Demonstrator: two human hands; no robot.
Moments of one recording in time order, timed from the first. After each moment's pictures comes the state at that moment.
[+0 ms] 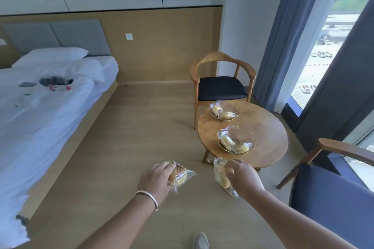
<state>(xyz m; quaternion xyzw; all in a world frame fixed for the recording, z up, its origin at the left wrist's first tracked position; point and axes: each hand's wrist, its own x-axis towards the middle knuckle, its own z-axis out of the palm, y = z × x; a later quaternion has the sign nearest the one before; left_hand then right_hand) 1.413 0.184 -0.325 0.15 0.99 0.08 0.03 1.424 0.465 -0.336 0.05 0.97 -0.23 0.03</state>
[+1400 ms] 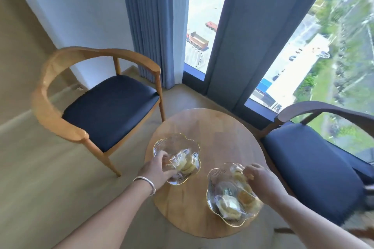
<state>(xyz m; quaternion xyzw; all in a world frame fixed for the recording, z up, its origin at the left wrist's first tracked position) 0.728 0.429 -0.449 0.40 0.81 0.23 0.36 1.045 0.580 -0.412 0.47 0.86 -0.16 0.10</state>
